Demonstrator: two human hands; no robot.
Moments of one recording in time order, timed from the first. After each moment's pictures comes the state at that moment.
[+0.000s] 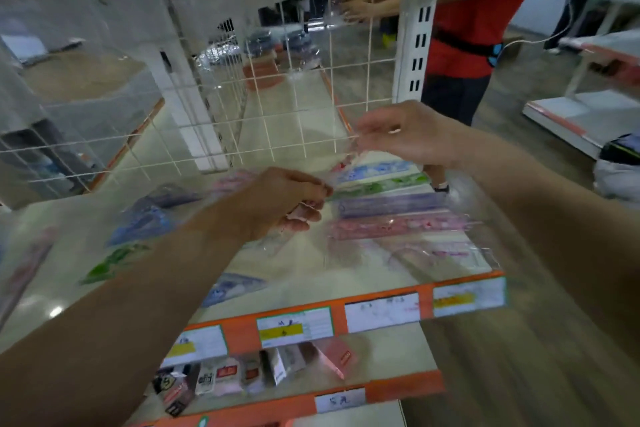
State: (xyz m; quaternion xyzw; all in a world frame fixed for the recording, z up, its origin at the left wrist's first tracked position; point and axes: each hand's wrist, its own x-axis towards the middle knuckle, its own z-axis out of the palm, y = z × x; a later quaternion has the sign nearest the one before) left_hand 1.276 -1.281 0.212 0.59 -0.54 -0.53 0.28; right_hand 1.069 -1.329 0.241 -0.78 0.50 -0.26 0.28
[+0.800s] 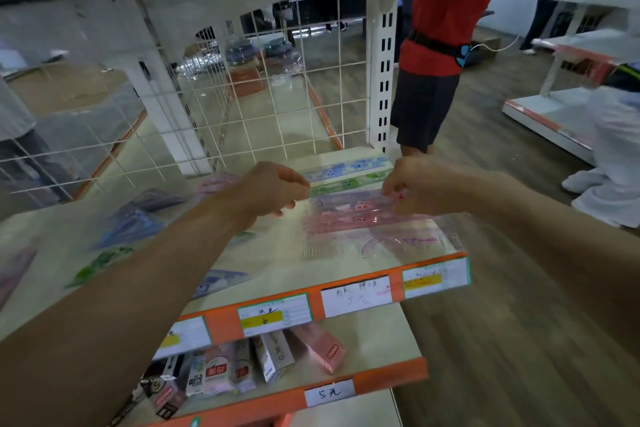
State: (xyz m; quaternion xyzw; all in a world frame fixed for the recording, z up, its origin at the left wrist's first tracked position) left_hand 1.261 -1.281 0.214 0.63 -0.63 -0.38 0.23; right_hand 1.027 -1.286 0.206 -0.84 0.54 0.06 0.02
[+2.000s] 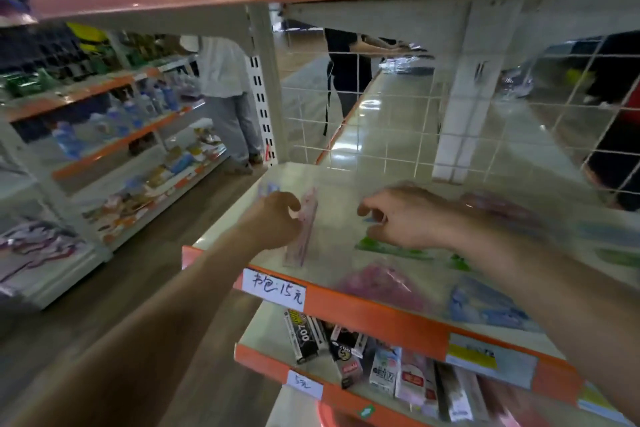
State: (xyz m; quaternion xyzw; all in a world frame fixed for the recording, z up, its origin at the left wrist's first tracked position) left_hand 1.619 -1.171 0.198 0.84 -0.50 -0.16 0.13; right_hand 1.428 -1.251 0.226 -0.94 0.34 0.02 0.08
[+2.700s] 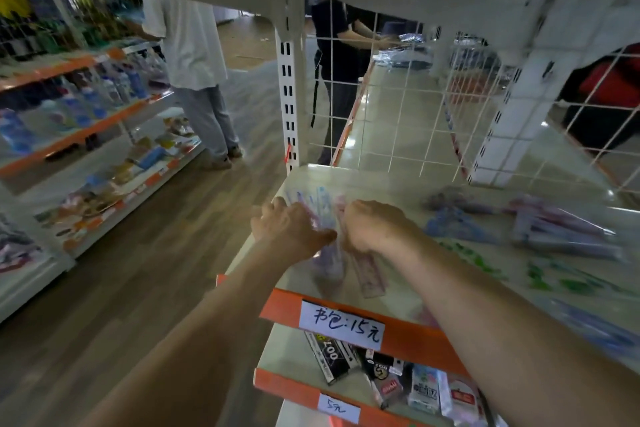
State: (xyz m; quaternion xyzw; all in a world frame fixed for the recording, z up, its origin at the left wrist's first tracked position) left_hand 1.694 -1.194 0.165 0.86 -0.51 -0.10 0.05; right_hand 1.578 -1.235 0.191 -0.86 0.51 0.04 0.09
